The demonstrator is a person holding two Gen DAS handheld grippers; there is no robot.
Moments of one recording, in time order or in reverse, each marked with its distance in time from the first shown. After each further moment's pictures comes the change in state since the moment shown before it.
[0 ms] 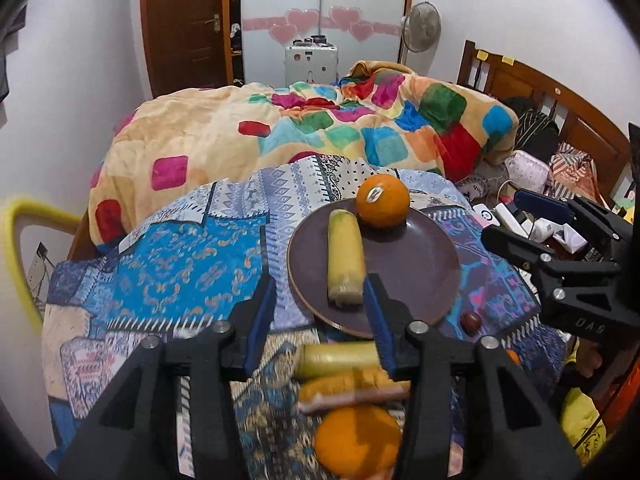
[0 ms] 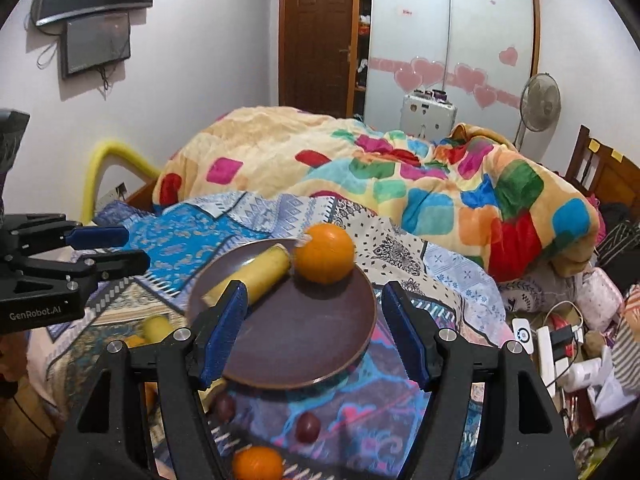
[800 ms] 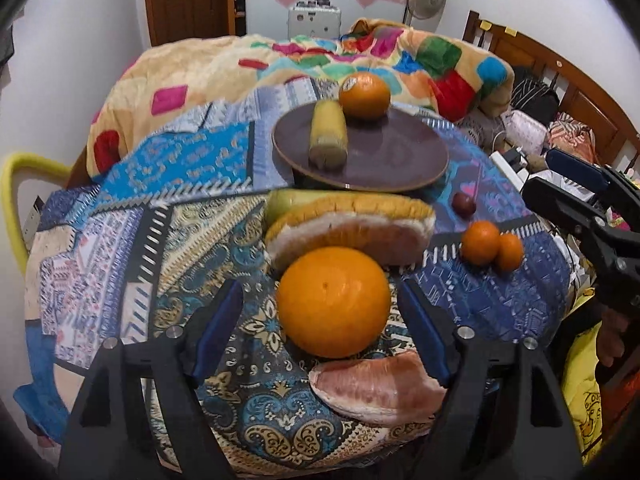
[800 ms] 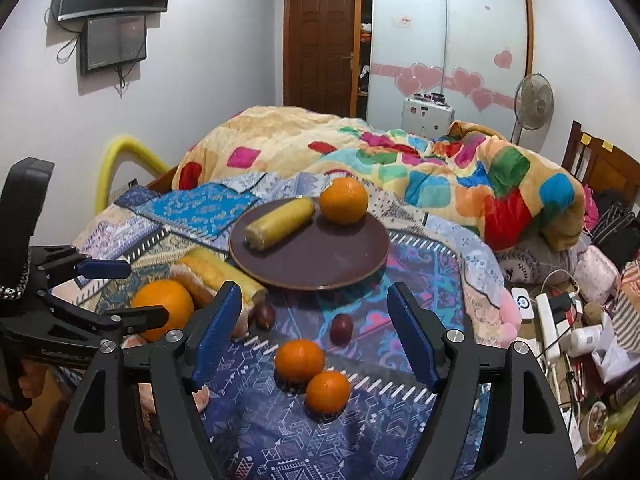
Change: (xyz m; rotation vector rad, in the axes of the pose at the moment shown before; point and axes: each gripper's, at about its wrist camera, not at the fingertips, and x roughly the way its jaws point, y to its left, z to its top) left arm 0.008 -0.017 -0.102 -0.028 0.135 -0.009; right arm -0.039 0.021 -0.070 -0.004 -0.023 0.009
